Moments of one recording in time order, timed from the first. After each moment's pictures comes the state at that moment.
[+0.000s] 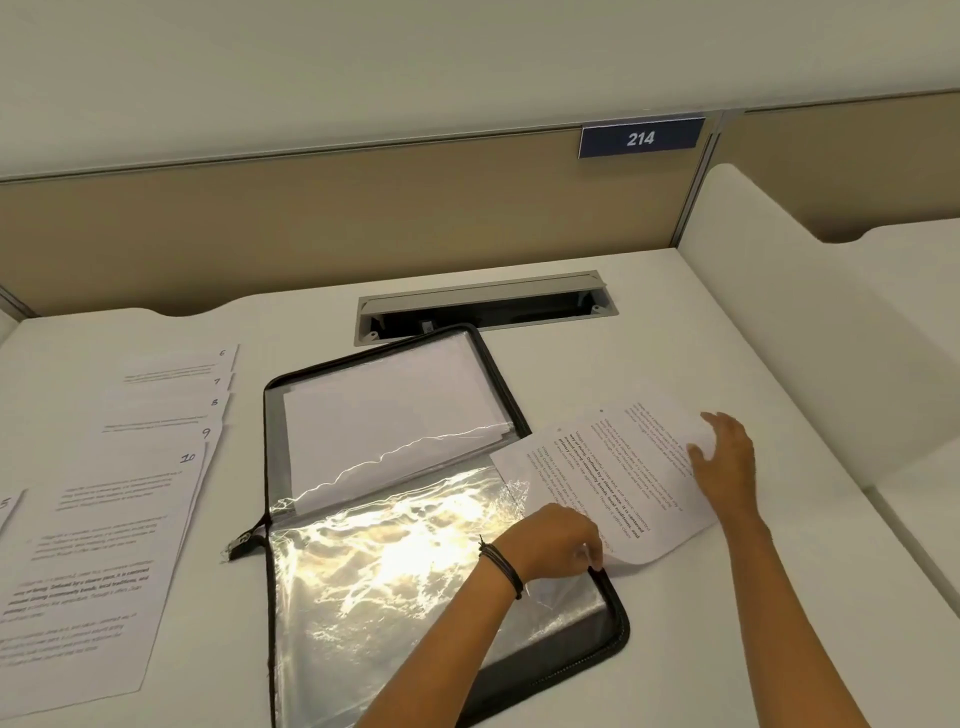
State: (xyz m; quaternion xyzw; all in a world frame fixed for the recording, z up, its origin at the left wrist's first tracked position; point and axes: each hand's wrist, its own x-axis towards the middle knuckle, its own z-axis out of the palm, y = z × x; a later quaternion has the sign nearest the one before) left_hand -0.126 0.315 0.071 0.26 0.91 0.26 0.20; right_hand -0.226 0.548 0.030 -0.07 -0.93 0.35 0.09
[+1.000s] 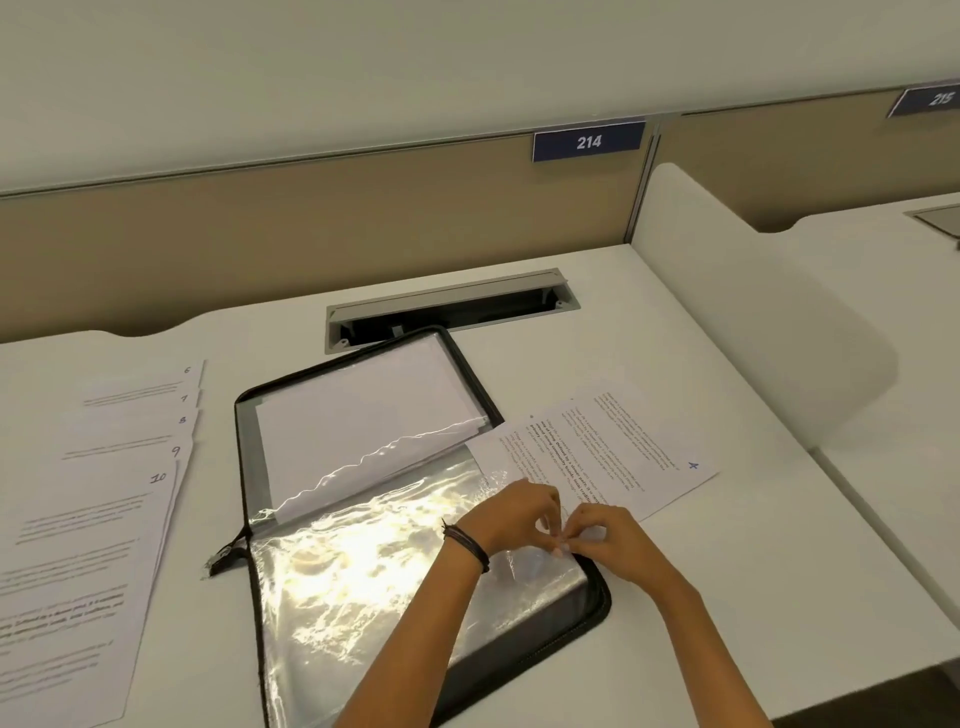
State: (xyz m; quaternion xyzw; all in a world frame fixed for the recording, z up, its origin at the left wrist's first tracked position) left_hand -0.128 0.295 0.072 0.28 0.90 0.26 0.21; right_hand -0.109 0.479 0.032 0.12 -0.84 0.50 -0.19
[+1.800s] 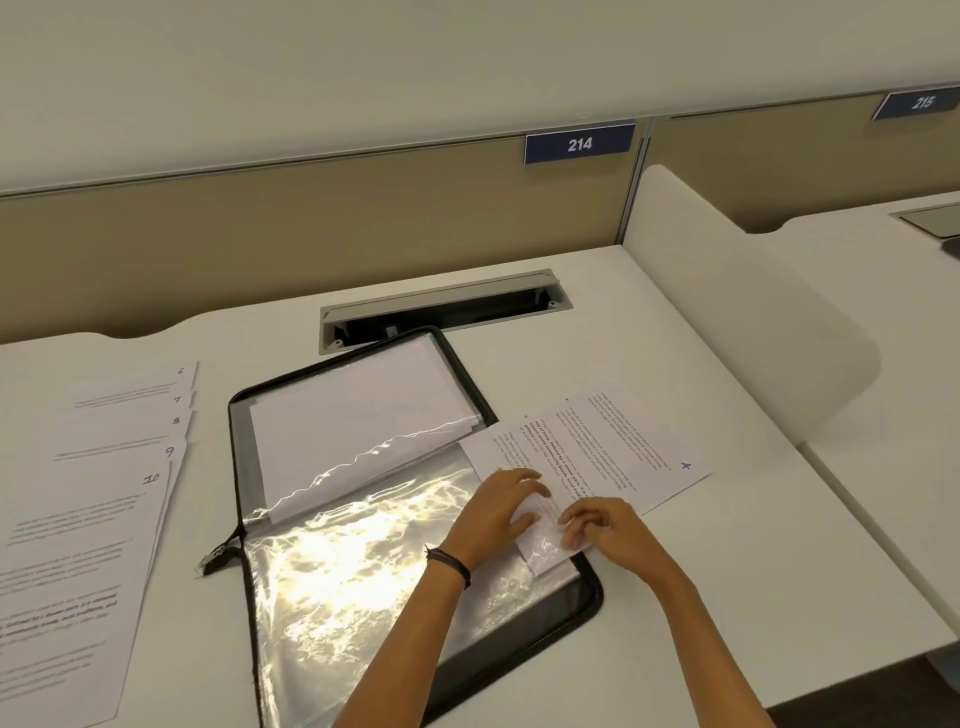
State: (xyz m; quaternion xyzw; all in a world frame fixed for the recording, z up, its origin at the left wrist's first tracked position) left_hand -0.115 0.280 0.034 0.23 0.93 0.30 0.02; right_hand -0.110 0.486 0.038 0.05 -0.82 0.53 -0.21
